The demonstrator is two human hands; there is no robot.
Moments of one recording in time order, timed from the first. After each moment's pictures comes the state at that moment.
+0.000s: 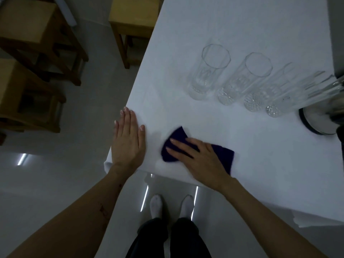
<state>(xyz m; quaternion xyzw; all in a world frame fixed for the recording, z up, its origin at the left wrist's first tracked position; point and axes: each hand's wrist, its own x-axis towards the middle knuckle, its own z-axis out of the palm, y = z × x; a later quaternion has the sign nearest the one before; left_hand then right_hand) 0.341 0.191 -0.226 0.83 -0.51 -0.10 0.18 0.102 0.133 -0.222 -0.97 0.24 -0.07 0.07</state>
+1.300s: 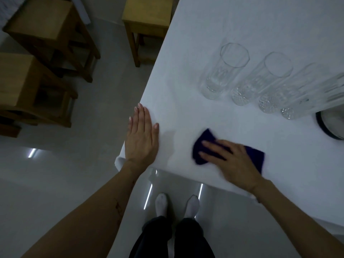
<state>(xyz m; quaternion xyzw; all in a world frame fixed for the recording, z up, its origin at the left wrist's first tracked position) 0.342 0.190 -0.228 0.83 -0.51 -0.11 0.17 0.050 0.111 -0.217 -0.97 0.23 -0.06 0.03</state>
